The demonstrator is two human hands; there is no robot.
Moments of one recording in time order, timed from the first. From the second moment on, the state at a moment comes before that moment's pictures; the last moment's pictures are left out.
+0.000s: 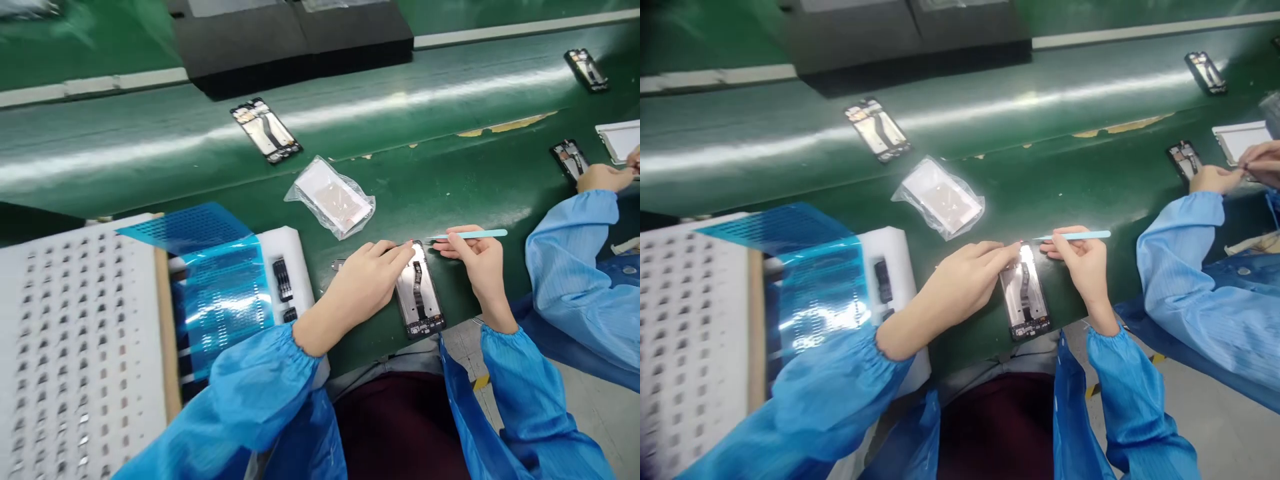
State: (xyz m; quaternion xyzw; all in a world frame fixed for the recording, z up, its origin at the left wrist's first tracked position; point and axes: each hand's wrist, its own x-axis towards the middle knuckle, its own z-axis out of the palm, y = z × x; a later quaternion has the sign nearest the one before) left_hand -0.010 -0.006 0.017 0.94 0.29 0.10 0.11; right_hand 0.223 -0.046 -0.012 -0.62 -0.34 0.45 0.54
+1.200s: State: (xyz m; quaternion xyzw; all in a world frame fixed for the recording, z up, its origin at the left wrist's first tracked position) left_hand -0.073 0.042 -0.015 0.82 0.51 0.23 0.15; right_hand 0.154 0.082 -0.014 -0.48 -0.58 0.55 0.37
